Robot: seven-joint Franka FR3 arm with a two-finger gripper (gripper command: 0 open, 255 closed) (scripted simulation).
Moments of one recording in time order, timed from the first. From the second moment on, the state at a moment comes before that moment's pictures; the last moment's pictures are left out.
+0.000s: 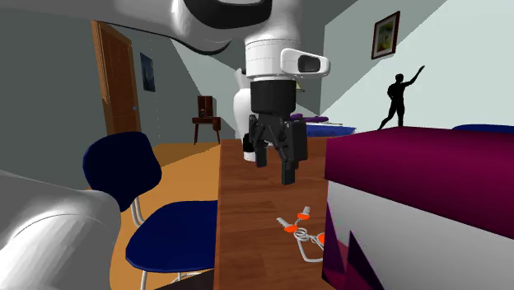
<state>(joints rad) -0.01 -0.82 -0.06 -2.45 -0.01 1.67 -0.07</state>
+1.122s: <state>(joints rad) 0.28 -0.76 0.00 -2.30 -0.03 1.57 -0.52</state>
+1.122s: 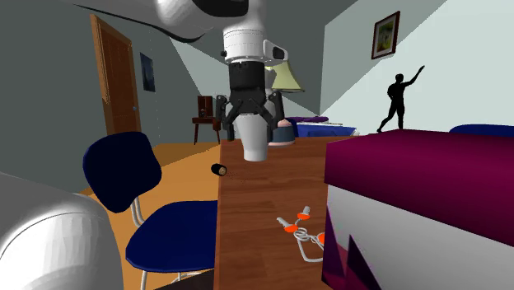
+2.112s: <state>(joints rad) 0.28 -0.77 0.00 -2.34 -0.03 1.60 -0.52</state>
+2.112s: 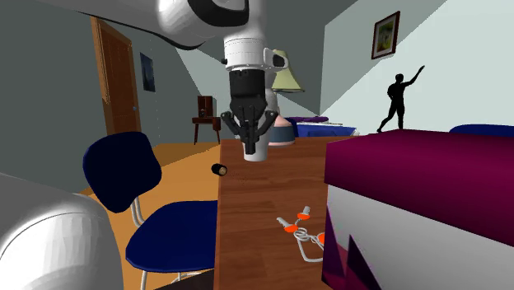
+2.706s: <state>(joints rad) 0.32 -0.75 0.05 -2.35 0.03 1.59 -0.49</state>
